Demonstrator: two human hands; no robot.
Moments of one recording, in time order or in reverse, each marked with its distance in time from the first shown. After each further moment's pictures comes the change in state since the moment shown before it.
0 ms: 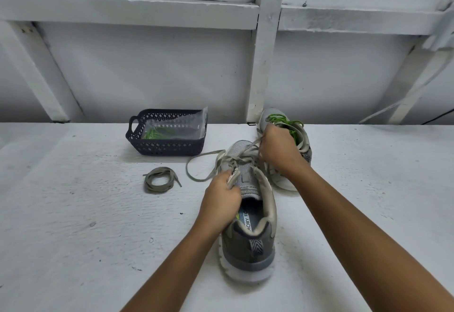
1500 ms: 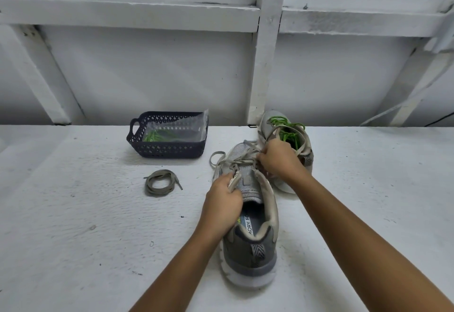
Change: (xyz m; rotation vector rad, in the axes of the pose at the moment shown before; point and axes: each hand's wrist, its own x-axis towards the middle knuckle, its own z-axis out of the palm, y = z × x) left_hand 0.000 -0.001 0.001 -0.017 -0.009 -0.050; right_hand -0.008 0.004 0.007 0.114 -0.177 0.093
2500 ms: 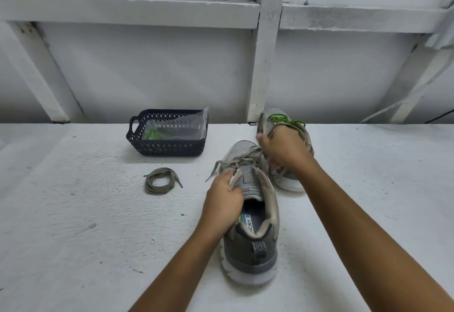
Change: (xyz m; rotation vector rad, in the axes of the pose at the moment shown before) left_hand -0.002 0.003 -0.001 -0.002 0.019 0.033; right_hand 0.001 -0.006 -0.019 0.053 0.085 0.011
